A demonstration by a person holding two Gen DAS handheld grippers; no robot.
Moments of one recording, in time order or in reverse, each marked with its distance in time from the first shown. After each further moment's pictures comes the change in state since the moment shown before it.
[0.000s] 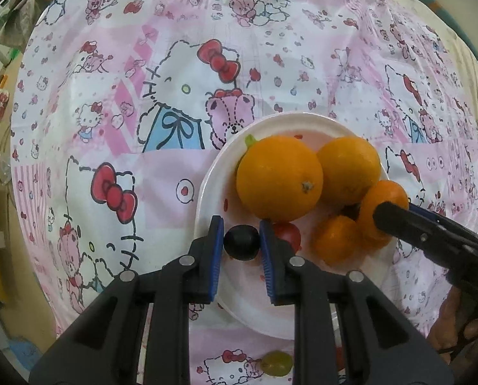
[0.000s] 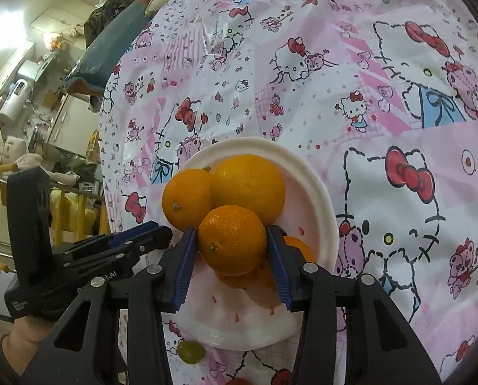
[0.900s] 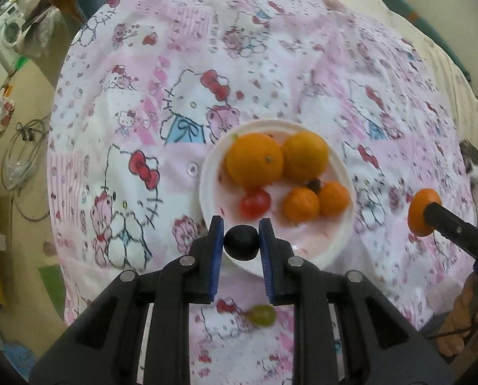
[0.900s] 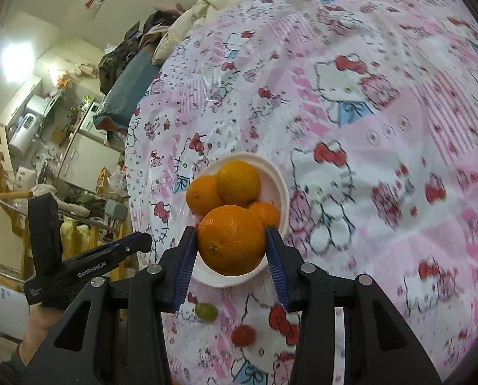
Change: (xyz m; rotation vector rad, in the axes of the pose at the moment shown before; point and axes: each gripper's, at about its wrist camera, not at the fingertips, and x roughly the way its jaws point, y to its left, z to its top) left arm -0.073 -0.007 -0.038 0.009 -0.106 -0.019; right arm -0.108 0.000 -0.054 0.054 -0.184 0.012
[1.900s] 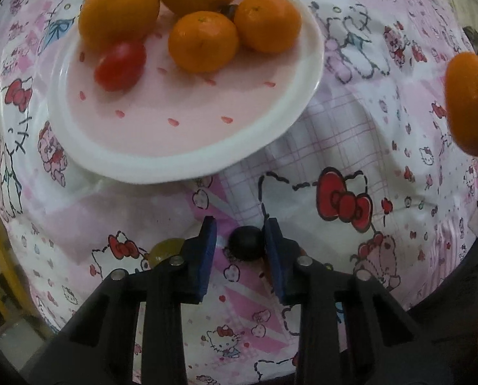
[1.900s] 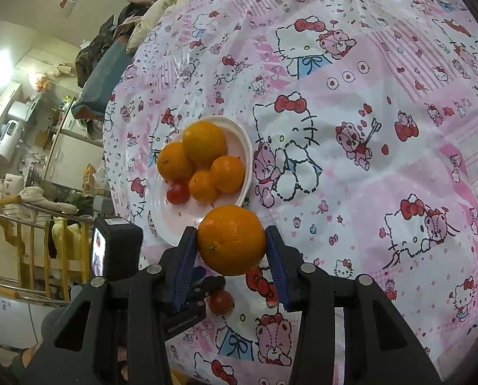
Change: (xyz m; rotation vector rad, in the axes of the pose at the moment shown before) left arm 0.097 -0.099 -0.083 0.223 0.381 0.036; right arm -0.008 -0.026 -0.044 0.088 0.061 -0.063
